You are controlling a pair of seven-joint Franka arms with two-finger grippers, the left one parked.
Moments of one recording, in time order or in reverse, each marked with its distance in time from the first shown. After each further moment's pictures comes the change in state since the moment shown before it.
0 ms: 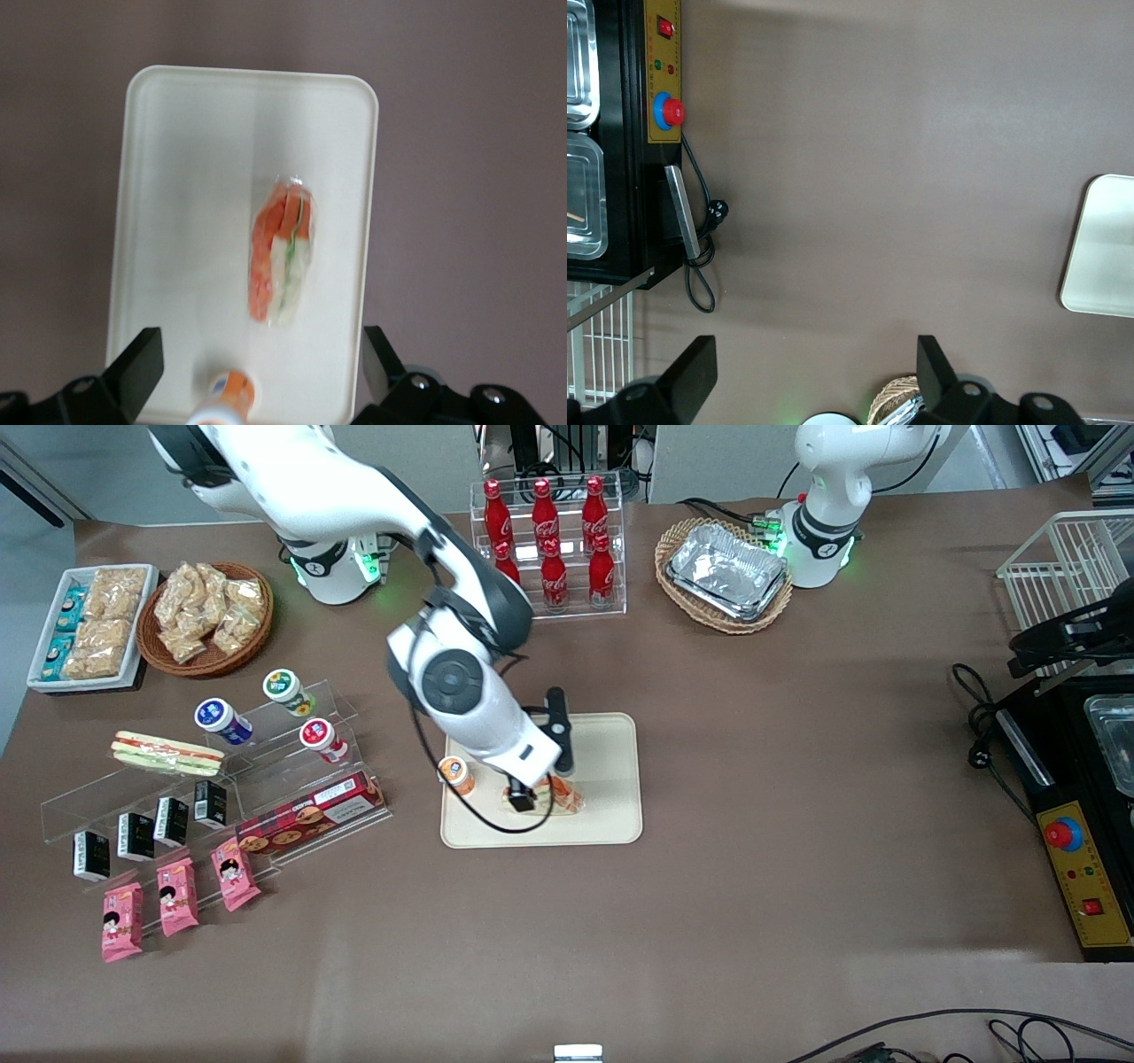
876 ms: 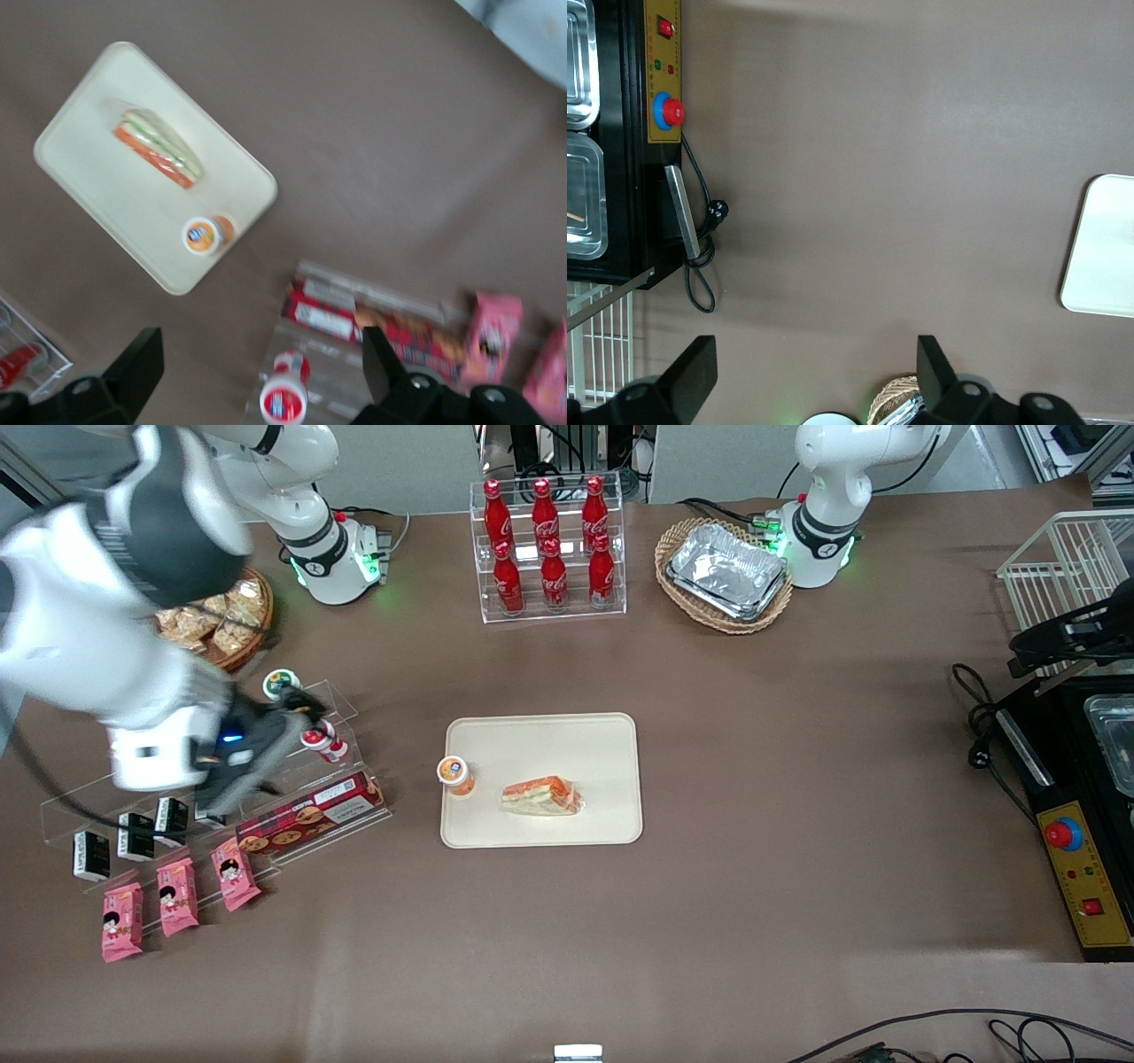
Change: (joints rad) arm -0.354 -0.323 -0.077 0.005 0.057 -0.342 0.521
